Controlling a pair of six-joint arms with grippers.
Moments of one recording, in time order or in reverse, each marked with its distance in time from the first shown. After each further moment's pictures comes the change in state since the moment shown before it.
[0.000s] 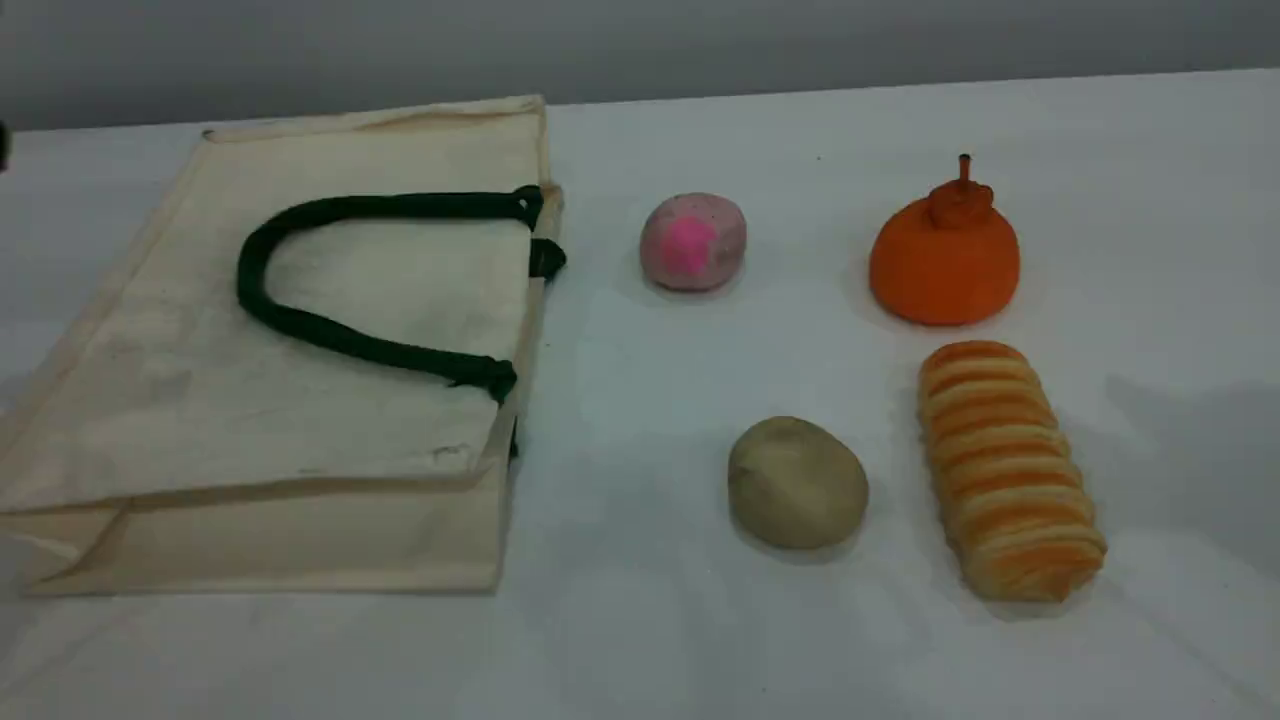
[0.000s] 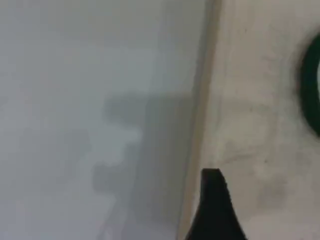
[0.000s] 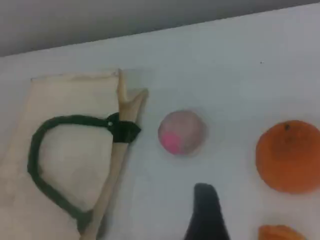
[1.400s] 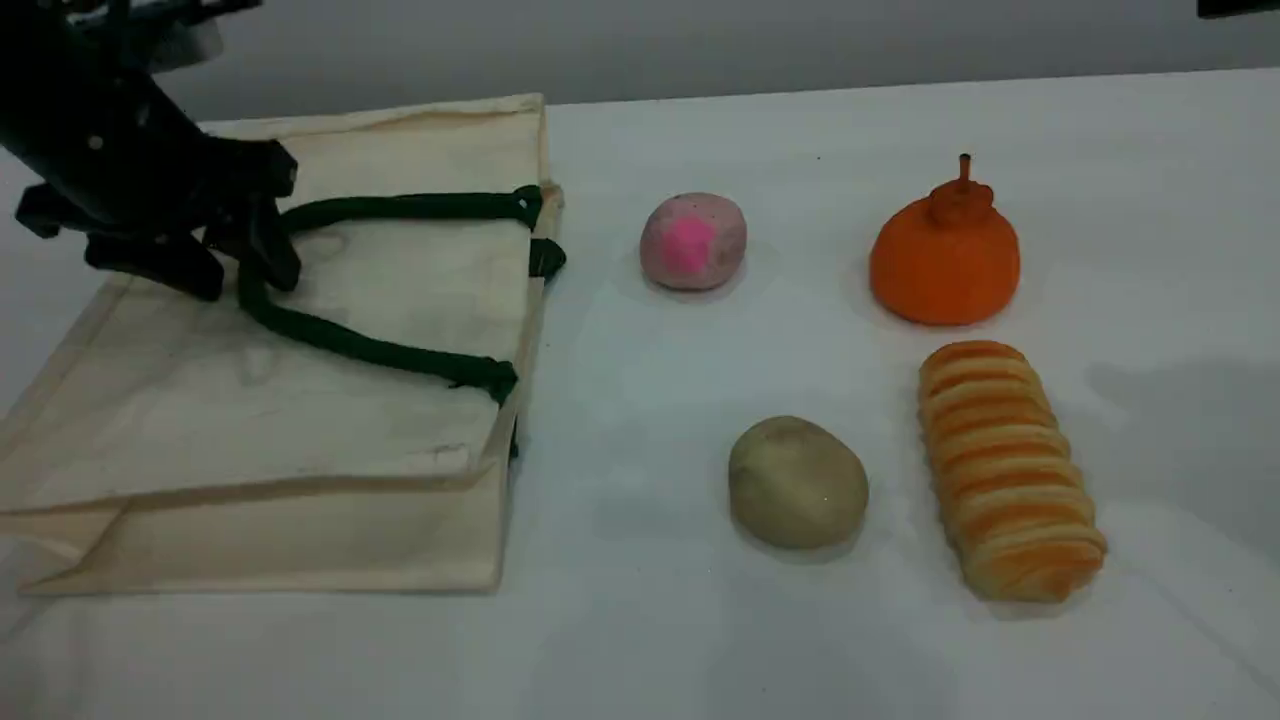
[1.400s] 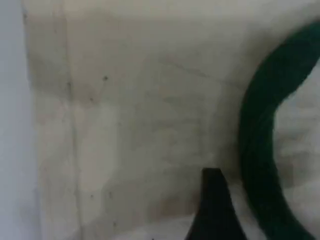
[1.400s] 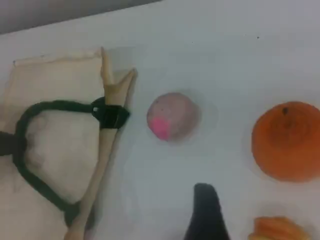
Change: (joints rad) left arm -0.063 0.478 -0.195 -0.457 -0.148 0.480; right arm 0.000 0.105 -0.010 0.062 0.004 -0.082
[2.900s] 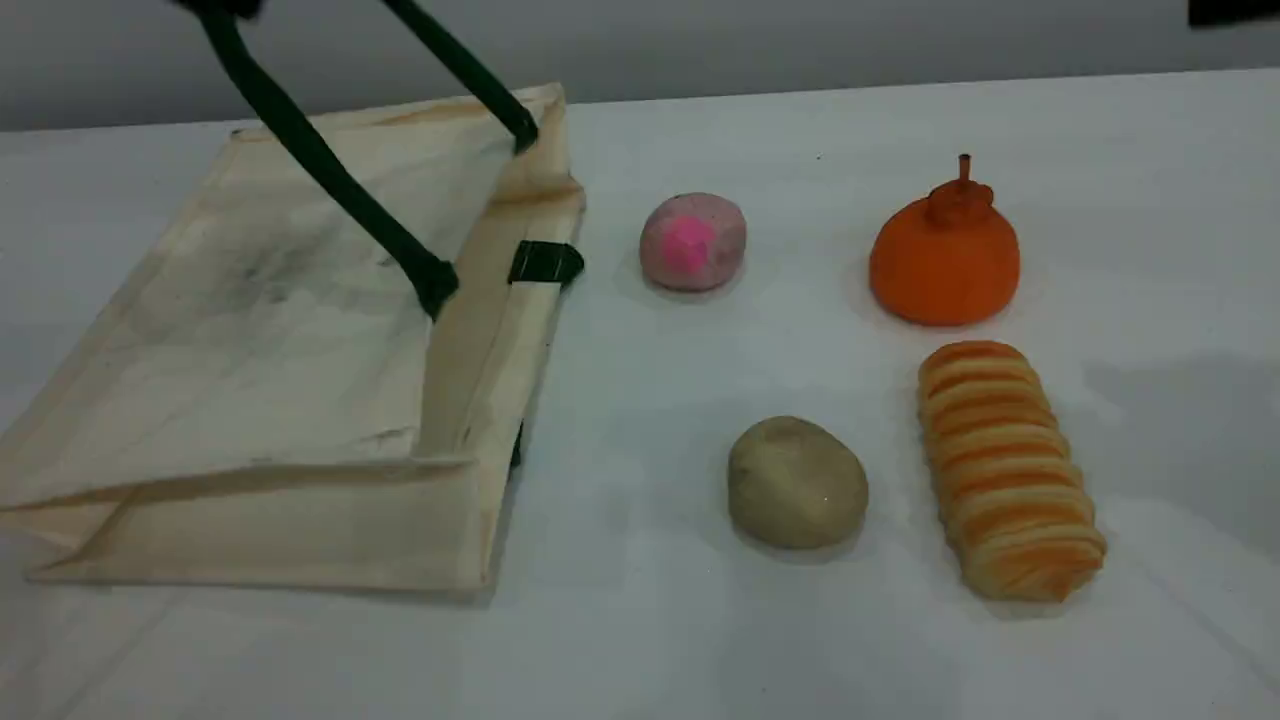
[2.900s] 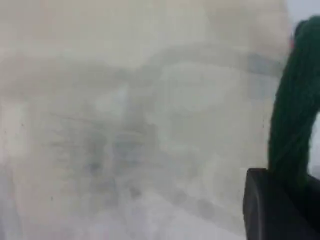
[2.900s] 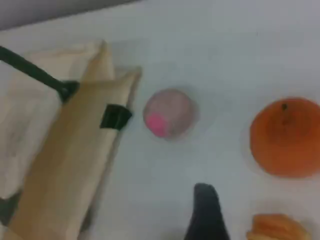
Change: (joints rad) left arm 0.001 -0.224 -0.331 -0.057 0.546 -0.022; right arm 0.002 0.048 0.000 0.027 -0.001 -0.031
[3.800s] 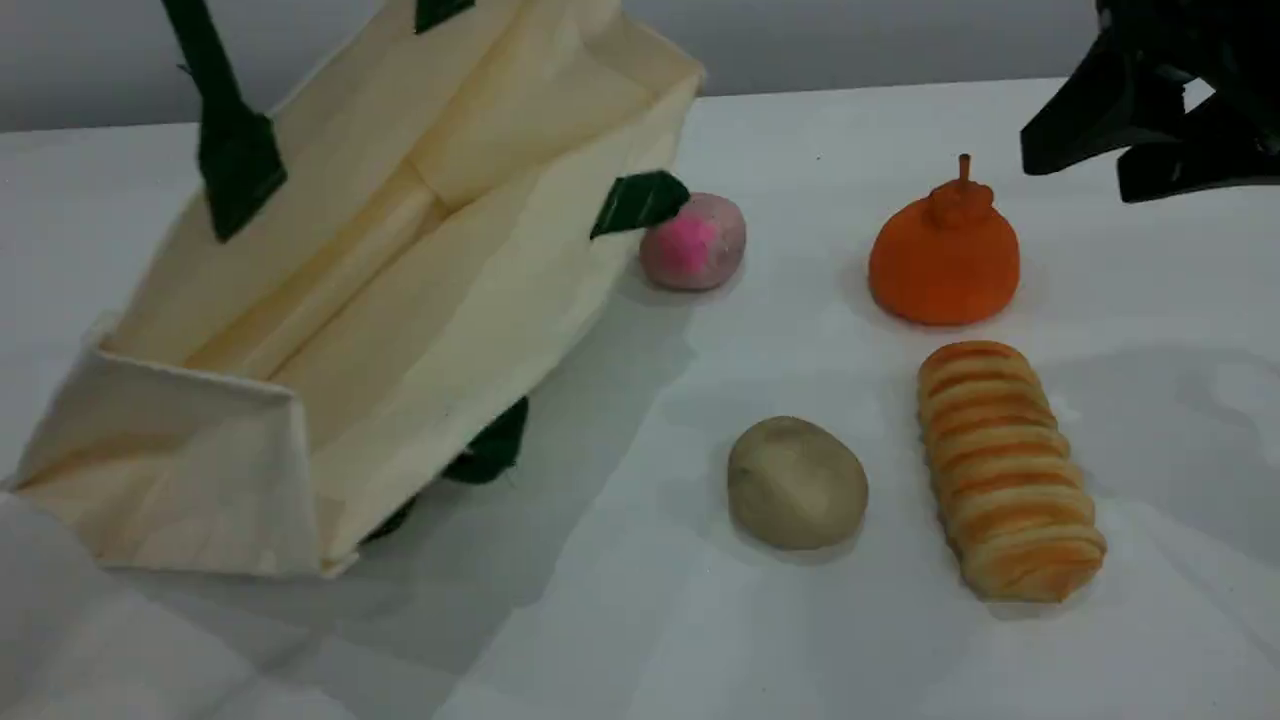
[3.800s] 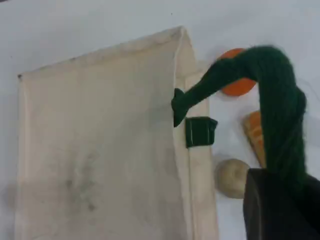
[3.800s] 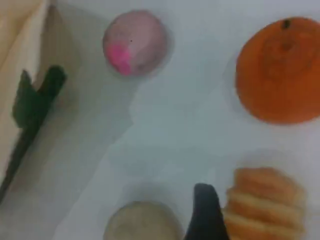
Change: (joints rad) left arm -0.089 -0.346 -0.027 -0.075 0.146 0.059; right arm 0.060 0.176 0.000 -0.005 -0.060 -0.052
